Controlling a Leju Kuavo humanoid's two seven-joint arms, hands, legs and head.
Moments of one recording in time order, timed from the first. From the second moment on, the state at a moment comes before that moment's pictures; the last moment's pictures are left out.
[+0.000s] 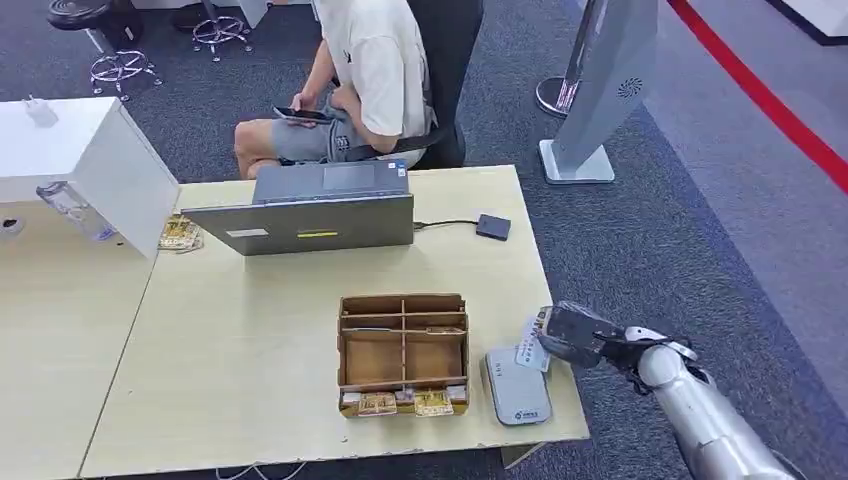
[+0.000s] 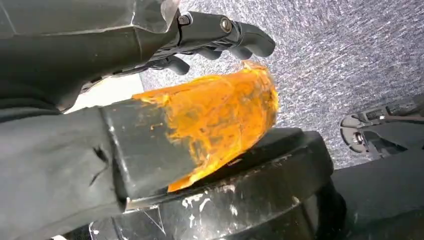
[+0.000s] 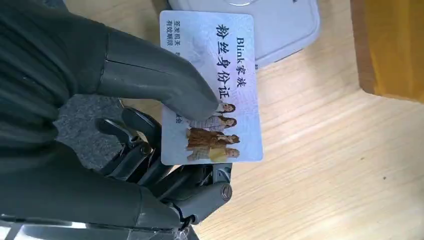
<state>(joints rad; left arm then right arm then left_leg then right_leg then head) -0.09 -0.27 0.81 -0.20 -1.24 0.00 0.21 -0.37 -0.38 0.27 -0.95 0.42 0.28 -0.41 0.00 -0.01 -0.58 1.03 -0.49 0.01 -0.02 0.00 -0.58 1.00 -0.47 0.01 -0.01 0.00</state>
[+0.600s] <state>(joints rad) -0.09 -0.26 0.82 -0.20 -1.26 0.00 0.21 -0.35 -0.41 0.35 -0.96 0.32 0.32 -0.44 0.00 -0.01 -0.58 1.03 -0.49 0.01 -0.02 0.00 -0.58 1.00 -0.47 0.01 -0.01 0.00</state>
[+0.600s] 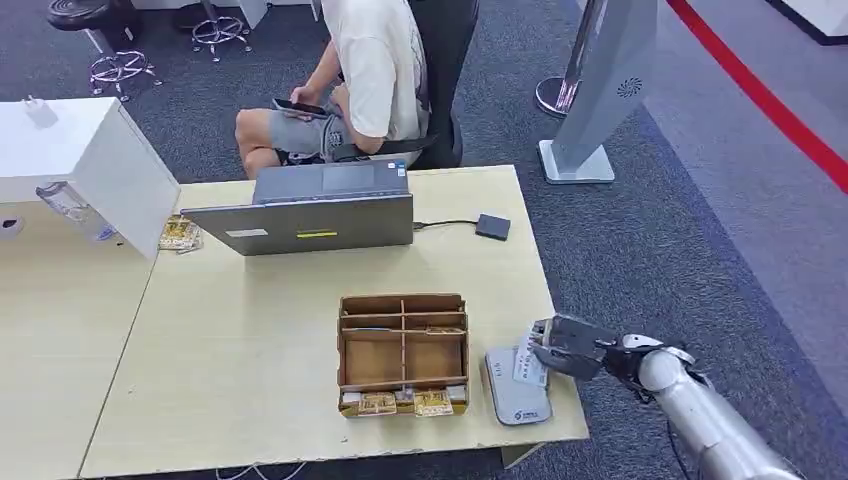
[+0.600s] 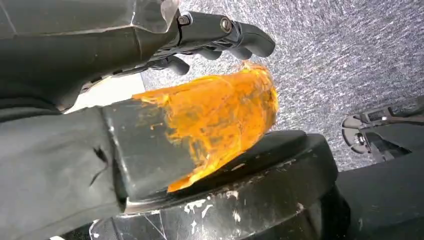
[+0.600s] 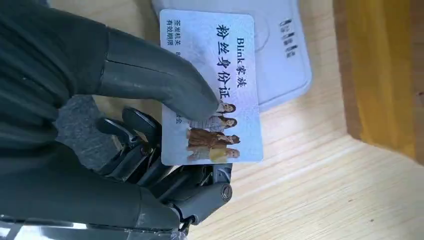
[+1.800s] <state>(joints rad) -0.09 -0.26 0.84 -0.20 -1.27 0.00 0.20 -0.27 -0.40 0.34 -1.09 0.37 0.24 -0.39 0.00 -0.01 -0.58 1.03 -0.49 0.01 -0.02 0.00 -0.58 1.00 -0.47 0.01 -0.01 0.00</state>
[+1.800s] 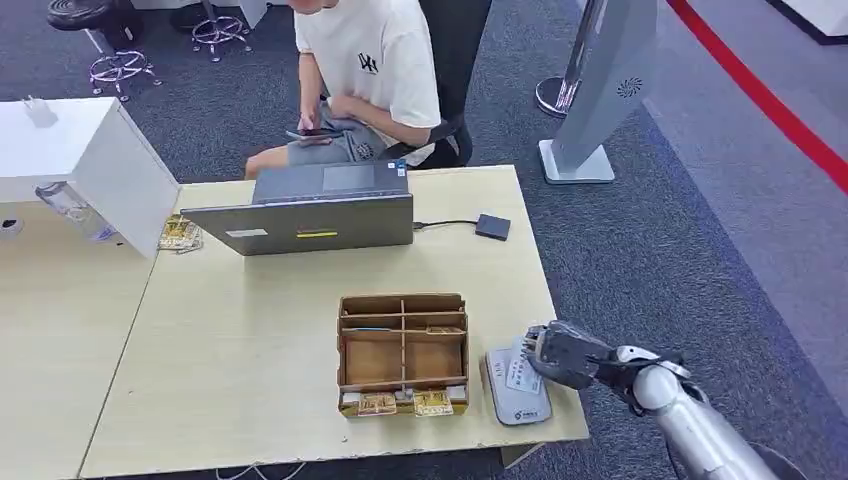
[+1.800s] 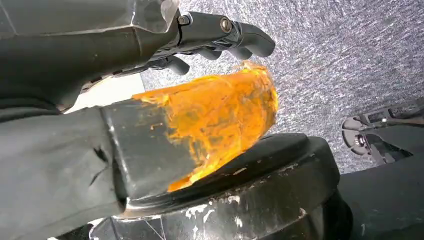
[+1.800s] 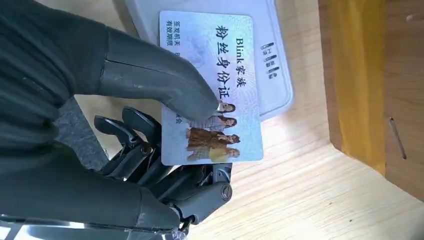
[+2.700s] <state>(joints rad) -0.09 -0.27 0.84 -0.20 -1.30 0.01 0.20 -0.23 -0.26 0.24 -1.18 0.30 0.10 -0.46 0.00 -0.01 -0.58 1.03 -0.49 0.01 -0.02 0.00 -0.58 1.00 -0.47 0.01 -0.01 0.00</state>
